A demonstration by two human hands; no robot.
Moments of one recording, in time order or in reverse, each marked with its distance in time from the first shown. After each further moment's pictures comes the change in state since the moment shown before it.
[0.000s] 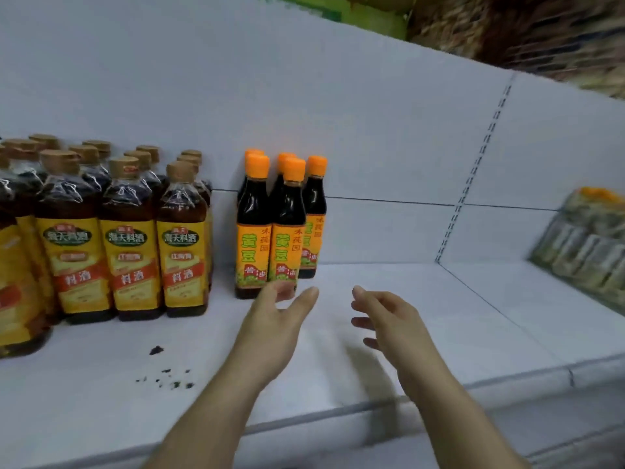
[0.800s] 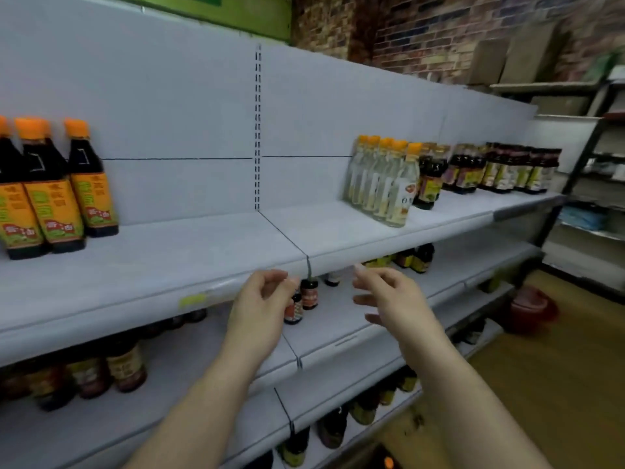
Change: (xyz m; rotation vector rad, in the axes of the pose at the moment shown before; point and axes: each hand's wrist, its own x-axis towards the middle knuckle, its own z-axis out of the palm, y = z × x) left_hand -0.231 0.052 0.311 -0.142 -0.202 0.062; right_hand -0.172 0.100 -0.378 0.037 0.268 0.029
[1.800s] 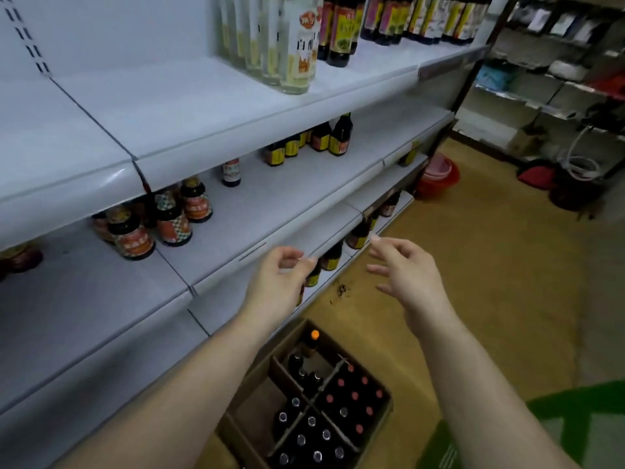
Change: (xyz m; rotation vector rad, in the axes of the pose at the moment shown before) left_hand 0.024 -0.151 0.229 0.126 -0.480 -0.277; right_hand 0.060 0.165 -0.148 -0.007 0.378 0.346
